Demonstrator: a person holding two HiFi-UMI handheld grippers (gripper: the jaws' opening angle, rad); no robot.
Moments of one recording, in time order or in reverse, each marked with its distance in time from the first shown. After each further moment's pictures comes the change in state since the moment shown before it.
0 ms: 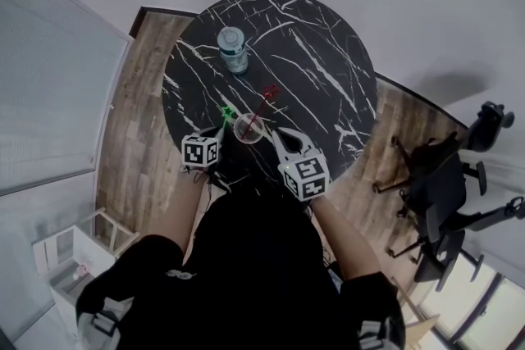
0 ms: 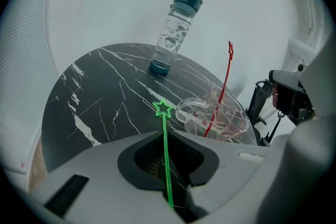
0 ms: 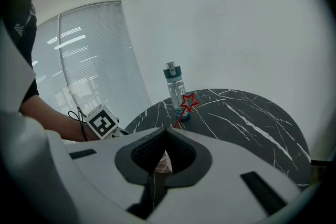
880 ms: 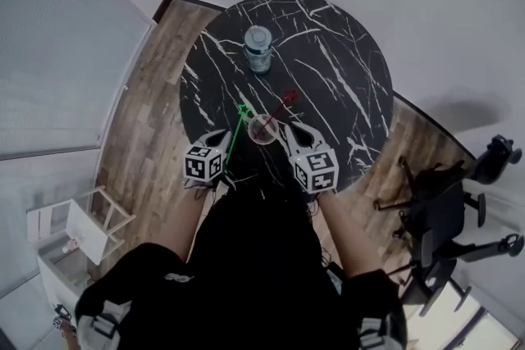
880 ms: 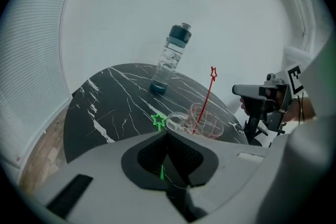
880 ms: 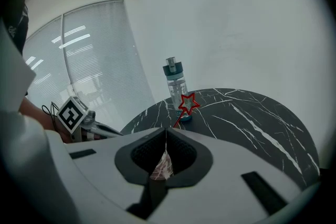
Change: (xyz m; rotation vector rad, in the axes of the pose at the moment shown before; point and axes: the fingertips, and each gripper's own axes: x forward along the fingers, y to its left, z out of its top) left arm -0.057 -0.017 0.008 -0.030 -0.181 0.018; right arm 0.031 -0.015 0.005 -0.033 0.008 0.056
